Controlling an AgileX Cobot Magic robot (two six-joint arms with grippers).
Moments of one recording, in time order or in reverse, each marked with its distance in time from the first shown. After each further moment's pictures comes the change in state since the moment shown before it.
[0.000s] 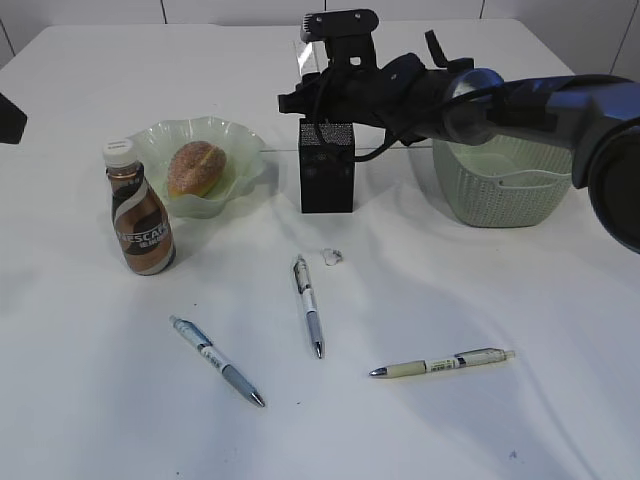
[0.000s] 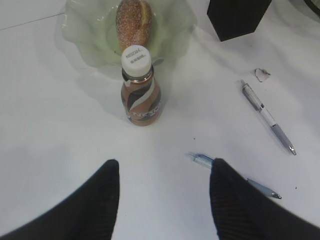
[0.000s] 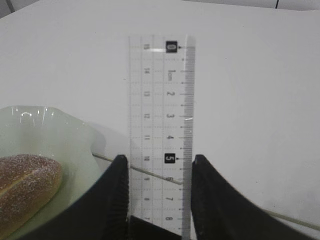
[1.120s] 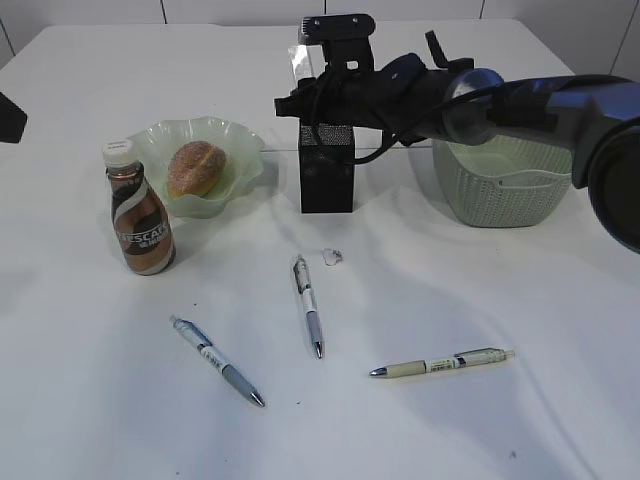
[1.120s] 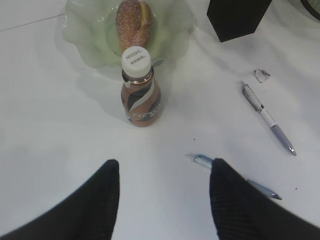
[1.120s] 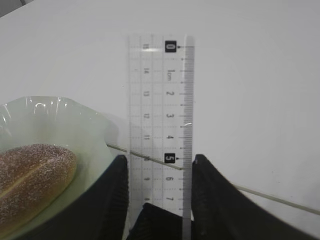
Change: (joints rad) left arm 0.000 0.000 0.000 0.000 -0.002 0.000; right arm 0.000 0.000 0.000 0.024 0.049 0.000
